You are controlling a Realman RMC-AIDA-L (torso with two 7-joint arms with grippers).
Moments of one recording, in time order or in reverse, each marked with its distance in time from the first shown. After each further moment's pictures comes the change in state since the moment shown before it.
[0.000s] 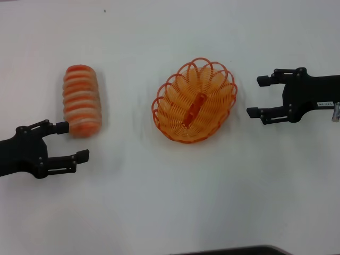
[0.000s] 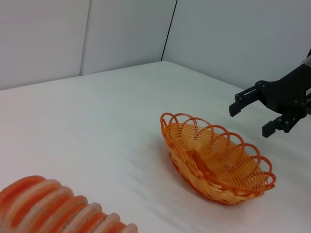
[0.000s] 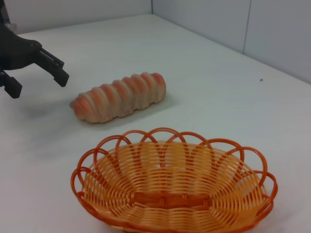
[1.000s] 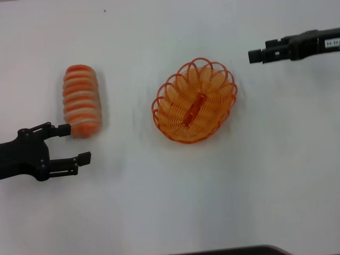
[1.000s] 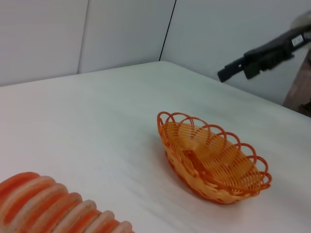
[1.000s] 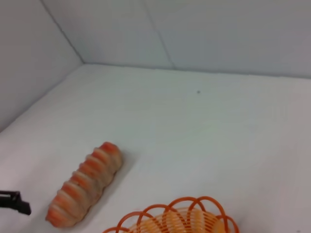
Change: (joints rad) left arm 0.006 -0.006 -0.001 0.000 0.001 0.005 -0.003; right arm 0.133 -0.050 0.005 -0.146 -0.045 -0.081 0.800
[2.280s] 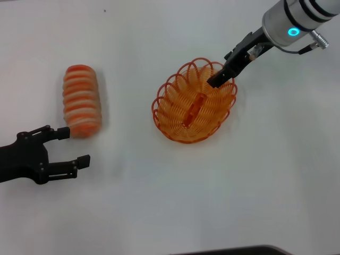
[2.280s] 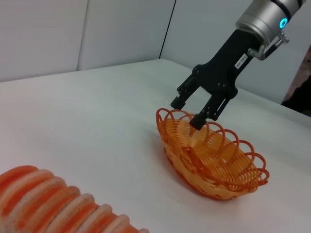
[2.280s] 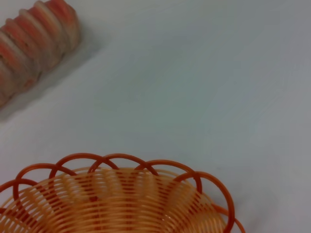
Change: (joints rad) left arm 0.009 0.000 0.000 0.000 0.003 0.003 0.000; right arm 0.263 0.056 -0.503 0.125 -0.355 0.331 0.201
